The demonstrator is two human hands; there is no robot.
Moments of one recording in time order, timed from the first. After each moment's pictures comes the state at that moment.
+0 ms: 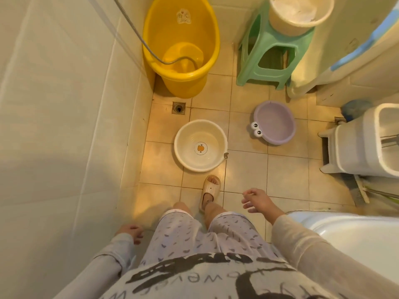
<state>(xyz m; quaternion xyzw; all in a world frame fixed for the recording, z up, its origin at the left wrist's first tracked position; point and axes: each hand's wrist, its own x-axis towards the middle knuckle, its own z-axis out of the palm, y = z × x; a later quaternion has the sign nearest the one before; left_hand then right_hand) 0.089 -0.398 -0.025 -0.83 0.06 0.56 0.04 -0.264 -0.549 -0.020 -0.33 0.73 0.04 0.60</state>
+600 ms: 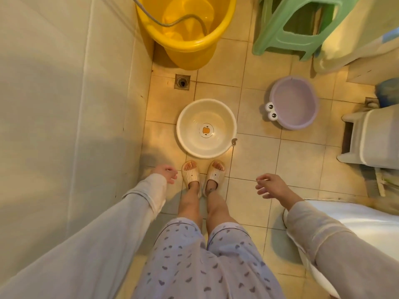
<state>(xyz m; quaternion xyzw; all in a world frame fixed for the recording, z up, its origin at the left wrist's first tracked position) 0.051 -0.590 -0.078 -0.78 0.15 0.60 -0.01 -0.273 -0.632 -0.078 -0.32 0.73 0.10 0.59</state>
